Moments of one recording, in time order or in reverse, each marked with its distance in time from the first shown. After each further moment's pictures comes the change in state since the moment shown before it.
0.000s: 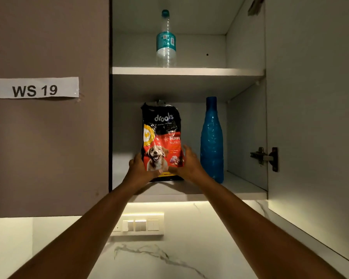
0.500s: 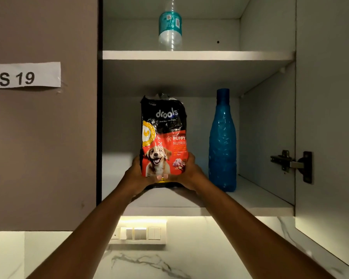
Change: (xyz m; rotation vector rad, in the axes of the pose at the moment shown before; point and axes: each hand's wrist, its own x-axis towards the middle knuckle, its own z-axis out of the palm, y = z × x) left_hand 0.026 -0.025 0.009 -0.173 -0.065 -0.003; right_hand 0.049 0.047 0.030 0.062 -0.082 0.138
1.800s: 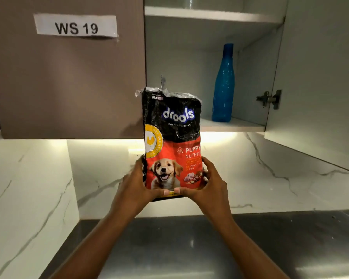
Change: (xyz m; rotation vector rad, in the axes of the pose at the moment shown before) left_hand -0.327 -0.013 -0.080 0.170 -0.028 0.086; right_hand -0.364 -0.018 0.087 0.087 0.263 -0.058
